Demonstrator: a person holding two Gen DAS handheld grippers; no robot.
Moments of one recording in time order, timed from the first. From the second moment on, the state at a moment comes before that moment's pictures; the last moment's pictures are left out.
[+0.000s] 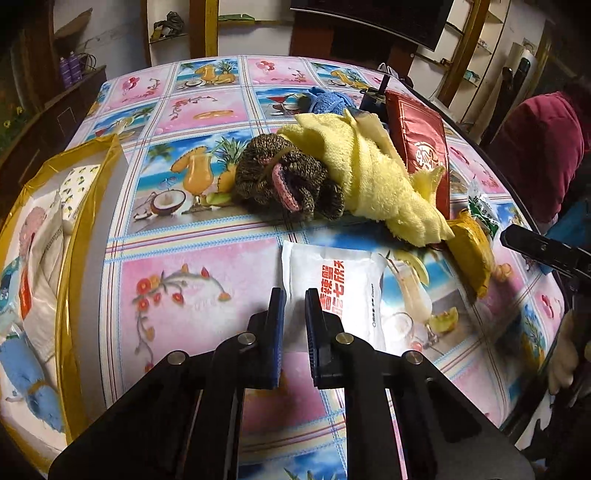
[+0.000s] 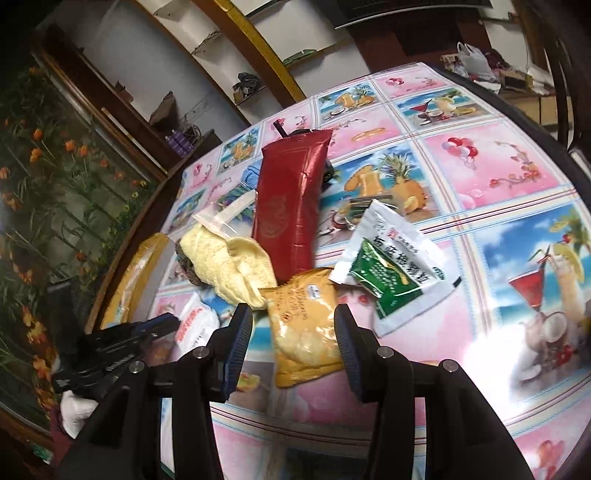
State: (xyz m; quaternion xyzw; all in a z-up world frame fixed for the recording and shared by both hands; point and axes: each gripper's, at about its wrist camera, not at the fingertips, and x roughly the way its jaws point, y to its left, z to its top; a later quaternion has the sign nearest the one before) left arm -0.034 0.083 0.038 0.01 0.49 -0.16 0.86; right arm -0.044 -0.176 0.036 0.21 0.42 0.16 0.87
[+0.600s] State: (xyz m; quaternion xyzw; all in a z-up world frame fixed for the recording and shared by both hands) left arm -0.033 0.032 0.021 0.09 0.45 -0.15 0.87; right arm -0.017 -0.129 0.015 0.11 0.47 0.14 0.86
